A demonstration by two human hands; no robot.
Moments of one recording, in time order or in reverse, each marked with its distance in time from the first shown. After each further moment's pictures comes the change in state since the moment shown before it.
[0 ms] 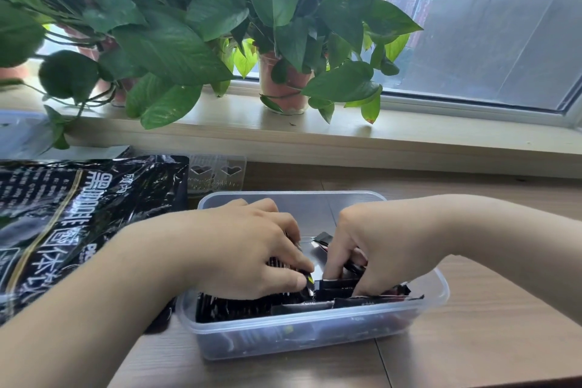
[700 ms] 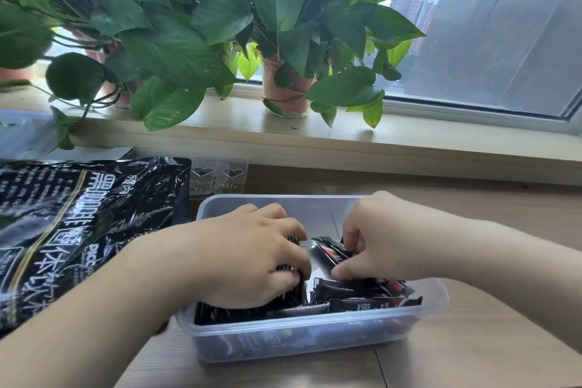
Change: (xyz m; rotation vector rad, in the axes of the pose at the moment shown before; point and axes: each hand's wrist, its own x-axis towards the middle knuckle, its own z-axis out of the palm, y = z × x) left_hand 0.004 0.006 0.008 0.080 0.082 0.020; right_hand -0.002 0.002 0.013 -0.139 0.338 0.439
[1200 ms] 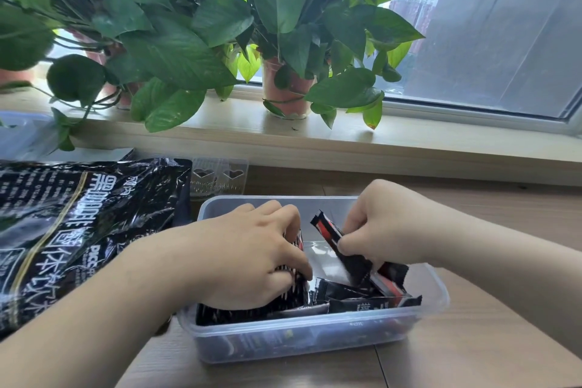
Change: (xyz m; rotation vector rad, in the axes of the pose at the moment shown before) left_hand -0.003 -0.001 0.000 0.010 0.015 -0.039; right_hand 0.003 -0.006 -0.007 0.377 0.024 0.192
